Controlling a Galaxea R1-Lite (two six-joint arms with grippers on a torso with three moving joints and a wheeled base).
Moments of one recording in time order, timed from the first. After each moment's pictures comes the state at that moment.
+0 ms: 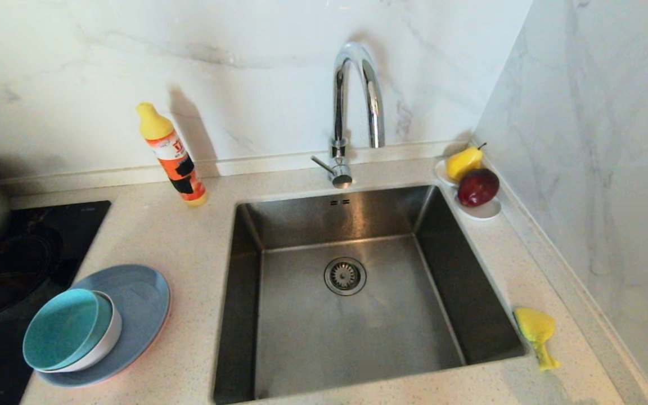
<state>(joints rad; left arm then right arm) -0.06 0.42 -0.52 0.17 0.18 0.05 0.00 0.00 -0.02 0.04 0.01 -0.04</state>
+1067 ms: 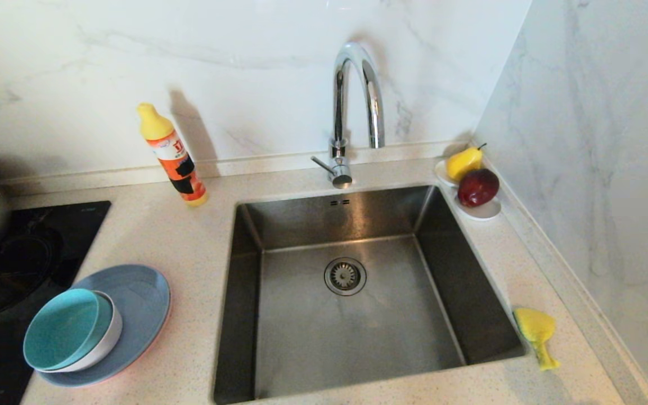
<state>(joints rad) 0.00 0.00 -0.08 0.19 -0.01 0.01 0.00 0.00 -0.01 0.03 0.00 -0.01</state>
